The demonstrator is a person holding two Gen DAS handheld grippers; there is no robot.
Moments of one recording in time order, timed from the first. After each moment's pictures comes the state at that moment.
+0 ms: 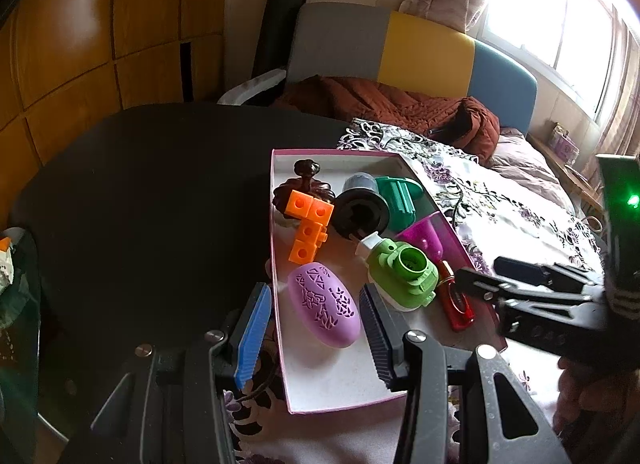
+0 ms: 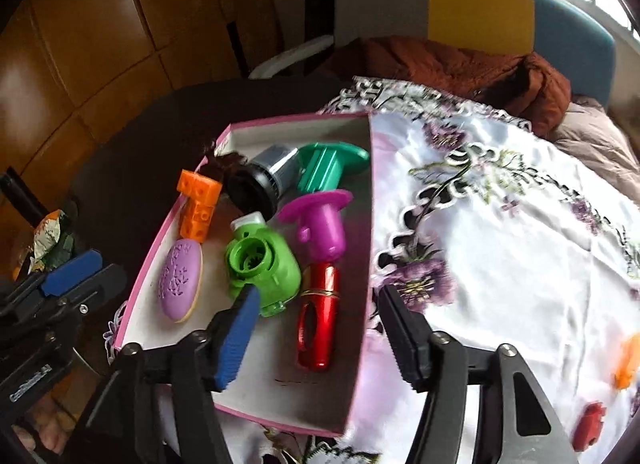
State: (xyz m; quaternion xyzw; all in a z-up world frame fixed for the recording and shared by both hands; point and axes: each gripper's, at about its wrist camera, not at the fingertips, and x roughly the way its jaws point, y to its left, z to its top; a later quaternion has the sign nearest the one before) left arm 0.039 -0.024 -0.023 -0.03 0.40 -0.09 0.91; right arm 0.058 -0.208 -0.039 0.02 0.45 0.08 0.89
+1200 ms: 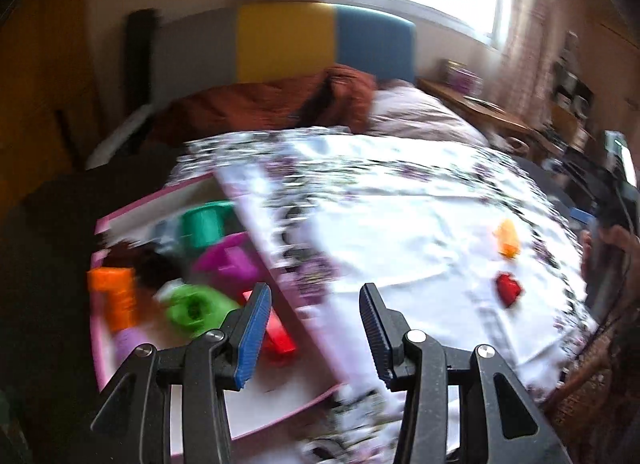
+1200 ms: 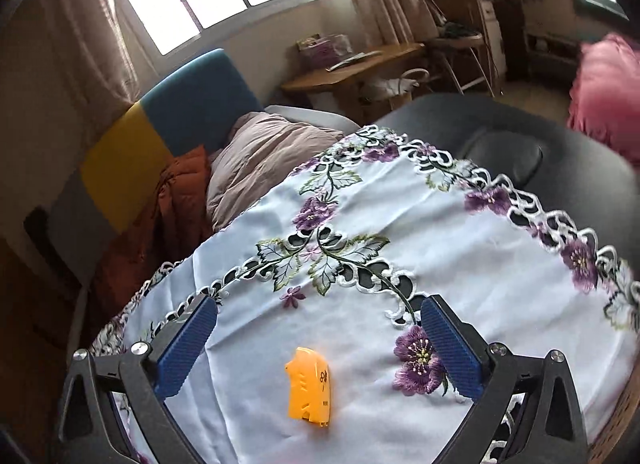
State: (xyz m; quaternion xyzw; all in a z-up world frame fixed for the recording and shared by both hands) left arm 0.031 -0.186 -0.003 0.08 0.38 -0.28 0.87; right arm -0.075 -0.563 0.013 0.33 0.24 -0.36 0.84
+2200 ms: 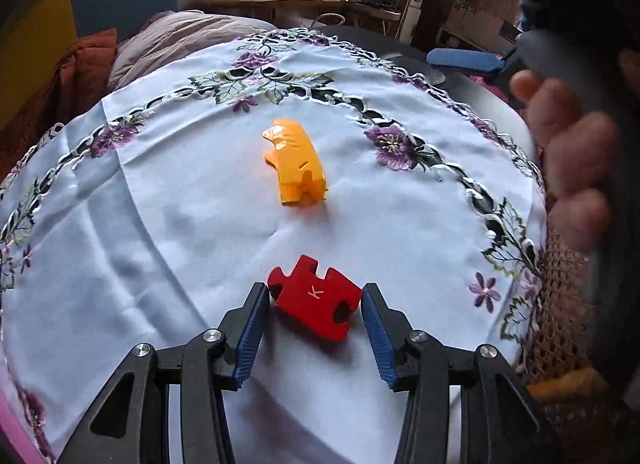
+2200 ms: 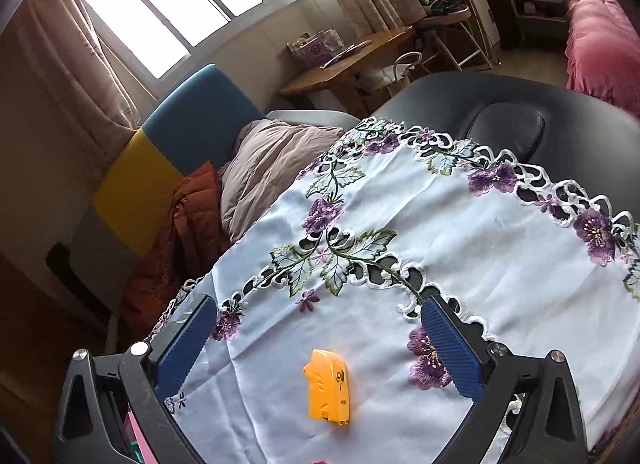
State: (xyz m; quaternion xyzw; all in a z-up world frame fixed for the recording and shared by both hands) left arm -0.013 -0.419 -0.087 0.24 0.43 -0.53 0.69; right arm -0.090 -0.573 0.009 0.39 0.21 -0.34 0.83
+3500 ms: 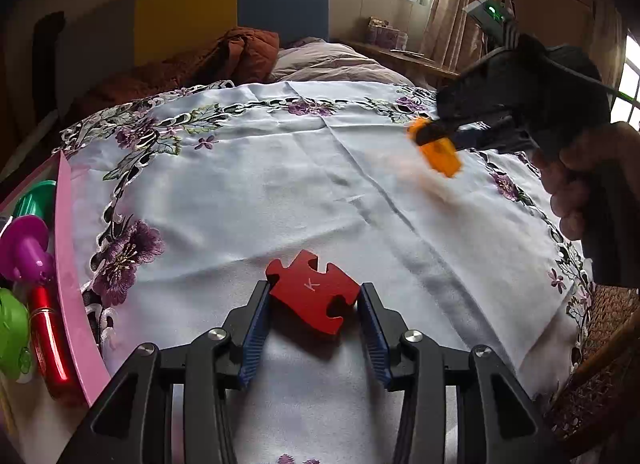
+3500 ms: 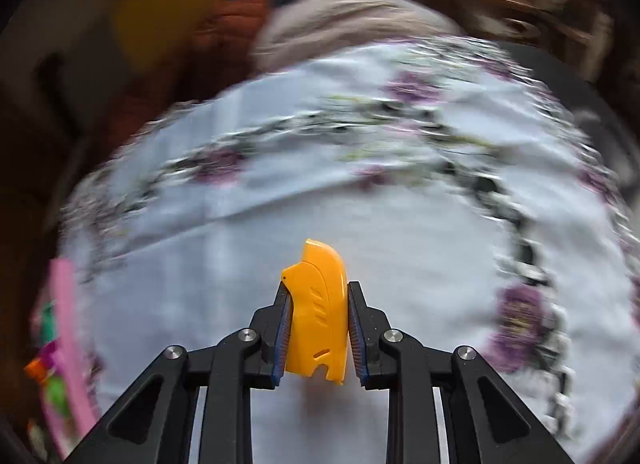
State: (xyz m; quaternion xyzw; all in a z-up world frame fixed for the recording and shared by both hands) left arm 0.013 -0.280 -0.095 0.12 0.40 -0.38 0.83; right arm 0.016 -0.530 -0.054 0.25 0.47 -0.19 0.82
